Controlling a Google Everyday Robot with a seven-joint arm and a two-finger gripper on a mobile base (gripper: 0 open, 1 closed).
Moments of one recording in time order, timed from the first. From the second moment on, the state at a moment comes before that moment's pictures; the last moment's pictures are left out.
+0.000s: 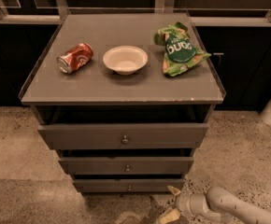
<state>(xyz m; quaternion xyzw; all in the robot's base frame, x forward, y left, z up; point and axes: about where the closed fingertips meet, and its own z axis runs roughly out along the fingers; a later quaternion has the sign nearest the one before) 0.448 -0.152 0.256 -0.41 0.78 0.34 0.33</state>
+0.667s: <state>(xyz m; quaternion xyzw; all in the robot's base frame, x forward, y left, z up) 0.529 -0.140 0.226 -0.42 0.77 0.29 0.37</state>
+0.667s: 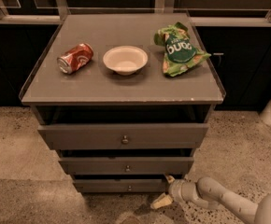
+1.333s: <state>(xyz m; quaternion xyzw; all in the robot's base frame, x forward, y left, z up) 0.524 -0.138 0.217 -0.43 0.78 0.27 0.37</state>
